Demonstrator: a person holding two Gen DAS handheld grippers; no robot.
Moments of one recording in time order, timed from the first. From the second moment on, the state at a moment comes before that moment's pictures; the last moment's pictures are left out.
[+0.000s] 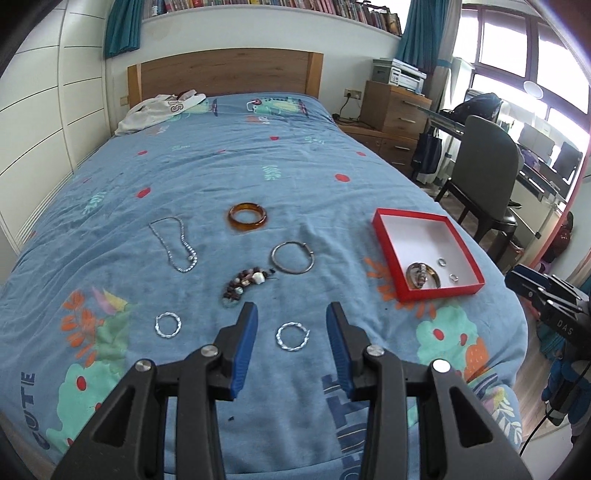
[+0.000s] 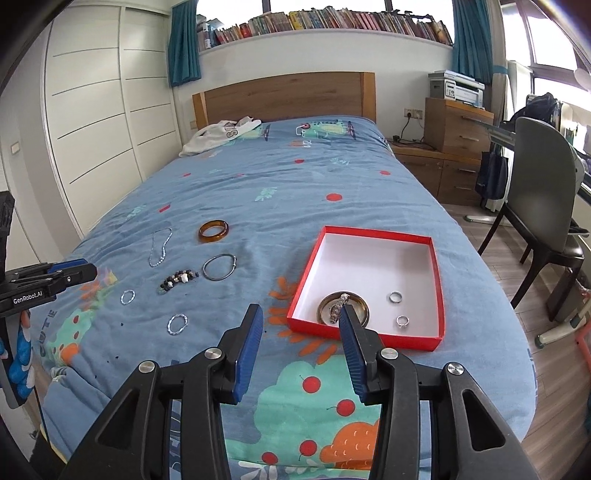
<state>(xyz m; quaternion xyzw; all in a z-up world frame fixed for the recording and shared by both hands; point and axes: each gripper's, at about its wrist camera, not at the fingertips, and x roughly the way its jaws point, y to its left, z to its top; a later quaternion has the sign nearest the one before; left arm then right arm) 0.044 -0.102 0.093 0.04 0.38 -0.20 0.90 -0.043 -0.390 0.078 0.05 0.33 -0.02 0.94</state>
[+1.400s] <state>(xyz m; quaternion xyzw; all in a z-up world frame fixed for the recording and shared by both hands) 0.103 0.034 -0.029 -0.01 0.48 -0.08 0.87 0.073 -0.251 -0.027 0.03 0.43 0.14 0.89</state>
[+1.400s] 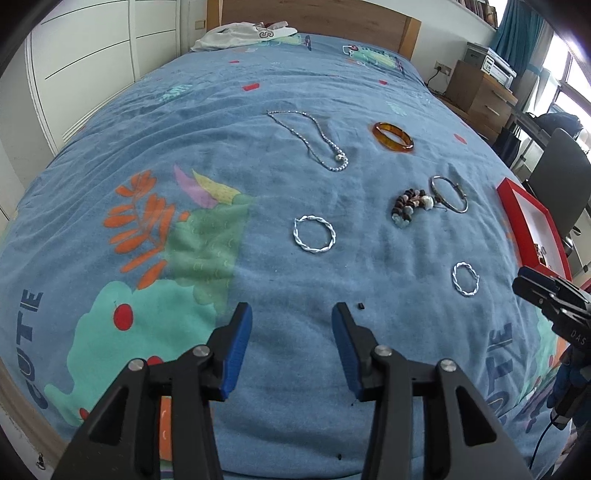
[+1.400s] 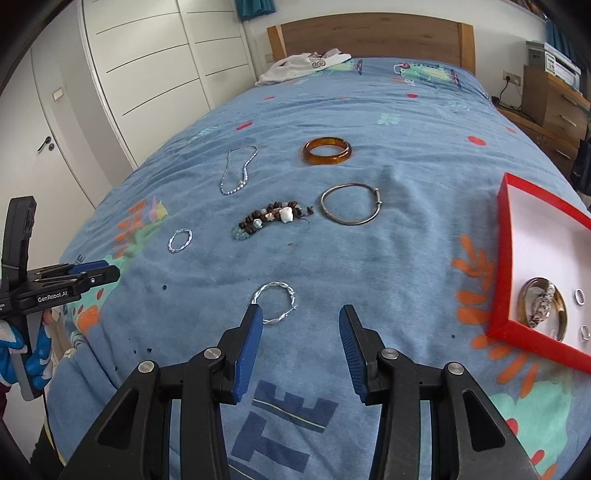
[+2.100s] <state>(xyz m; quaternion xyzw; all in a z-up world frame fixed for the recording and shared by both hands) 0.184 0.003 -0.074 -0.01 0.50 -0.09 0.86 0.112 -0.213 -0.076 0.02 0.46 0.17 0.87</state>
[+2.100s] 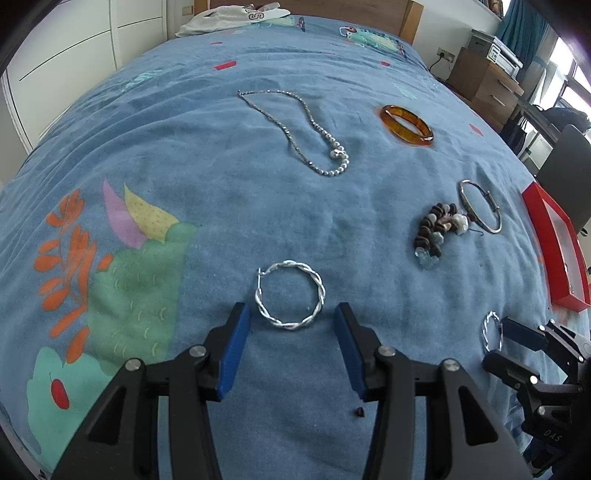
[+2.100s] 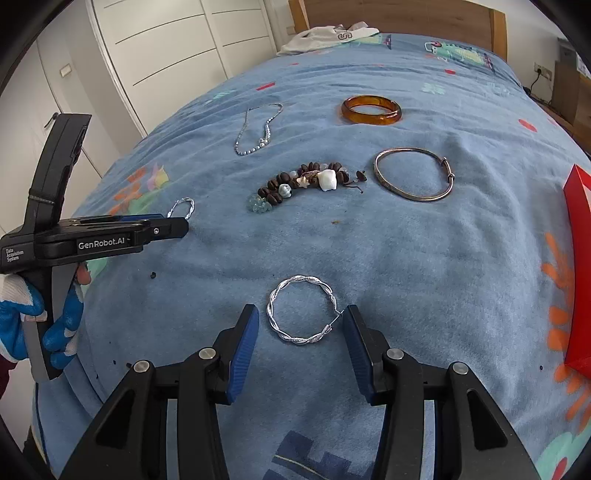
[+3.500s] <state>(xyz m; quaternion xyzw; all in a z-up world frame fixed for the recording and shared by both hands) 0.125 0.006 -0.034 0.00 0.46 -0.07 0.88 0.069 -0.215 -0.034 0.01 0.42 0.16 0.89</state>
